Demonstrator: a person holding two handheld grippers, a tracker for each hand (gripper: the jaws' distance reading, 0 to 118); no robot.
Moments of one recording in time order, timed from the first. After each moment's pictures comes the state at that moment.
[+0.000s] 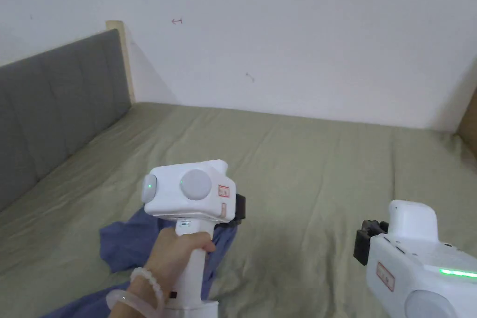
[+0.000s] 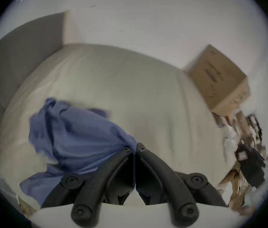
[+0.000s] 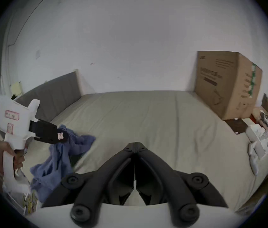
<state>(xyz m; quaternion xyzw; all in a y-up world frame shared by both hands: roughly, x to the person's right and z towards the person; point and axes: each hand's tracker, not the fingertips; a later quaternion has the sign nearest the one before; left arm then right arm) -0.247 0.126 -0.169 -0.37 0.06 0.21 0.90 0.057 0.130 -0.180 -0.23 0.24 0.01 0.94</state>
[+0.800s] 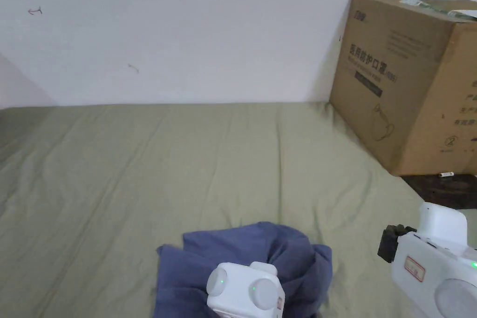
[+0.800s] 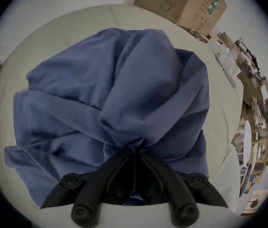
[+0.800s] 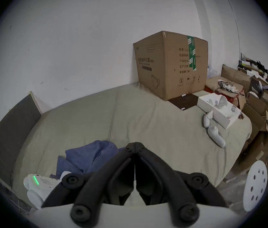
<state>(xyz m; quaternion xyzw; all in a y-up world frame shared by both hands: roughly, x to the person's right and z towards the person) -0.004 -0.058 -0.218 -0.55 -0.08 0.07 0.83 0.229 0.111 -0.183 -0.27 0.06 -0.06 0.96</state>
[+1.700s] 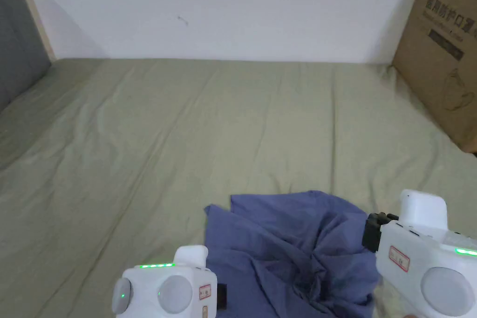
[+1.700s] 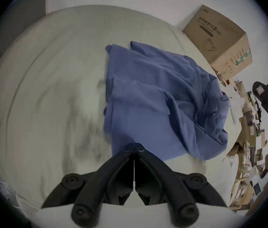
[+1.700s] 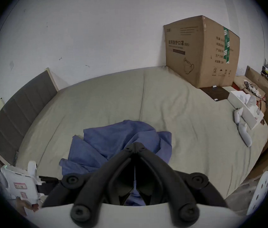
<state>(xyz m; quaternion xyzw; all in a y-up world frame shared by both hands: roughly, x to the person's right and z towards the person) -0.158 -0.040 -0.106 -0.50 0.05 0.21 0.84 0.136 0.070 -0.201 -0.33 0.16 -0.02 0.93</state>
